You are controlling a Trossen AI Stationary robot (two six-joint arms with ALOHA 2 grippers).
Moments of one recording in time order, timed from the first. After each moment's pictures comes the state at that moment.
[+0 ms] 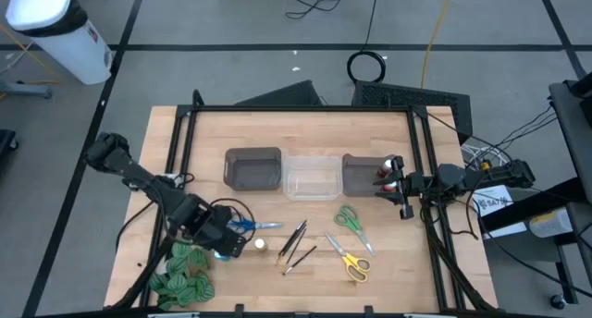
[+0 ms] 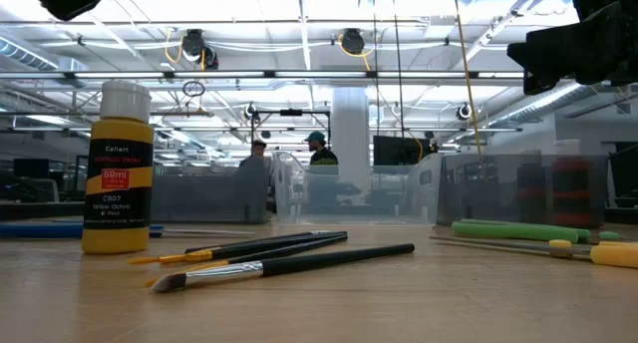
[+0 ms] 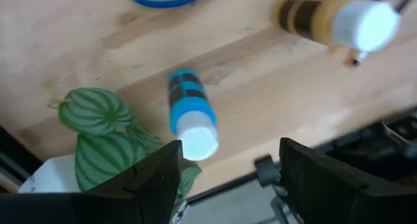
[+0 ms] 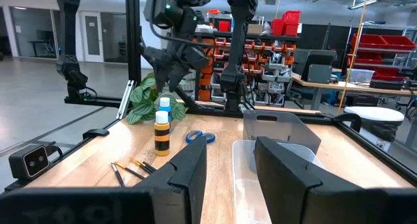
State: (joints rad) left arm -0.60 1.42 1.12 -0.98 0.14 -1.85; right arm 0.18 0.06 0.02 0.13 0.08 -0.06
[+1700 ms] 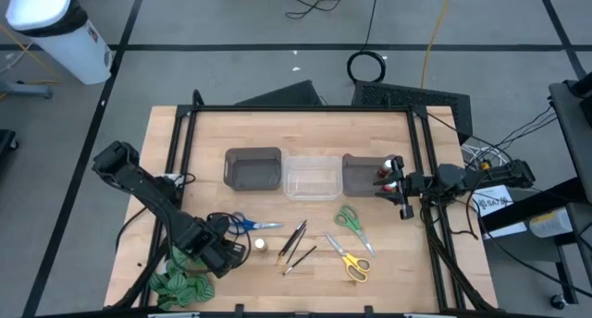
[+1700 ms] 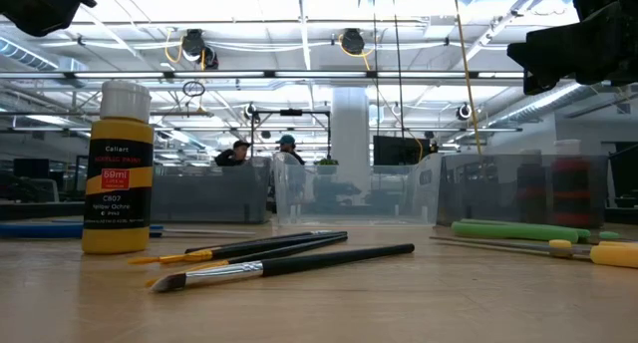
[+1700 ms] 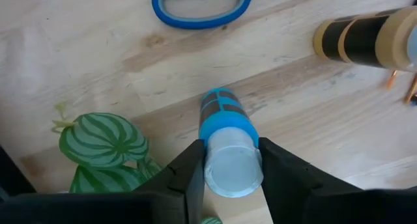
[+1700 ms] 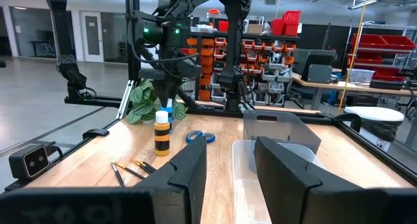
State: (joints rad) left arm -0.72 1.56 1.12 -1.02 -0.03 -1.96; right arm 0.18 0.06 0.02 0.13 0.08 -0.06
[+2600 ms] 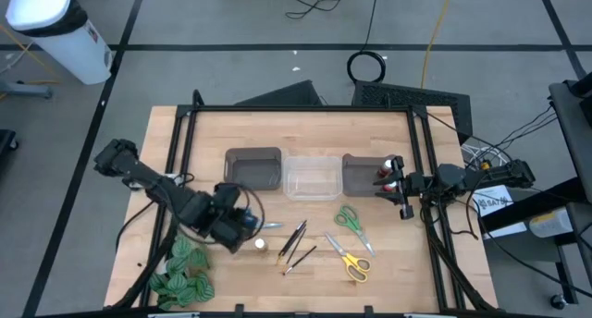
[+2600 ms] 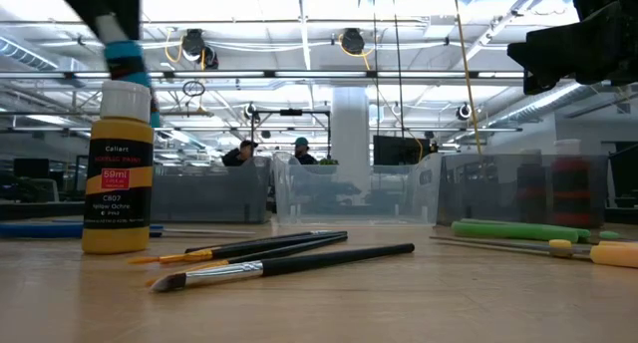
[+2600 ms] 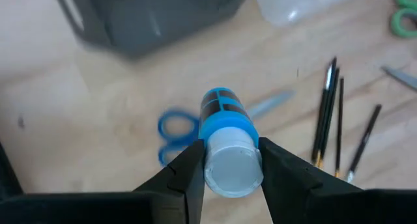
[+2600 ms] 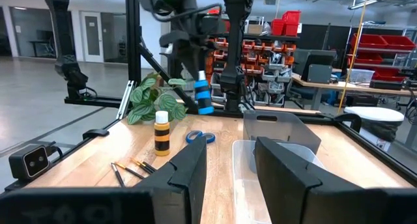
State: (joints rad) left arm -0.52 1.55 1.42 -1.37 -0.35 -1.67; right arm 0.18 0.06 0.02 0.13 0.08 -0.06
